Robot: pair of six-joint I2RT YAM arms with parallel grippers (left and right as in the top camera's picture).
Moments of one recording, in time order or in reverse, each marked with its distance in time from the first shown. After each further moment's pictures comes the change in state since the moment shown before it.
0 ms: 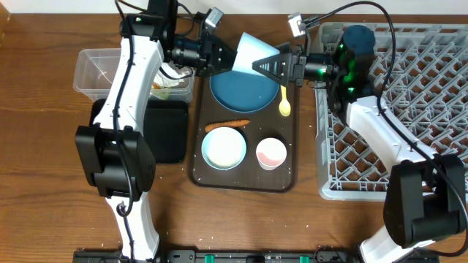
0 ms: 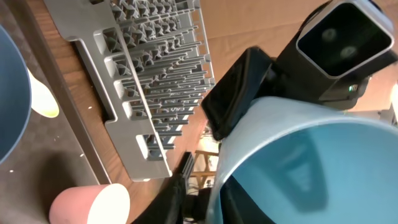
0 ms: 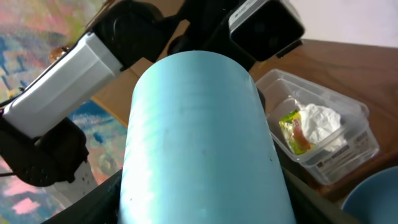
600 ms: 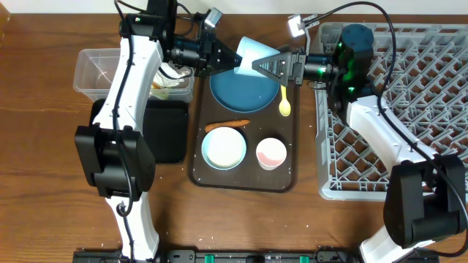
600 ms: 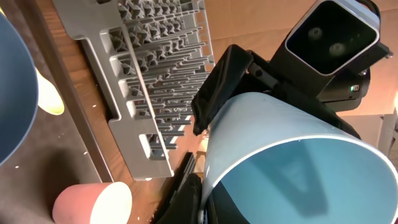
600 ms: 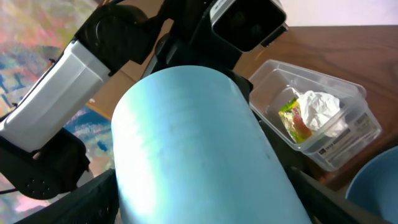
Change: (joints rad) left arm 0.002 0.000 0.000 0.000 -0.014 -0.015; right arm 0.009 0.000 0.005 -0.078 0.022 0.024
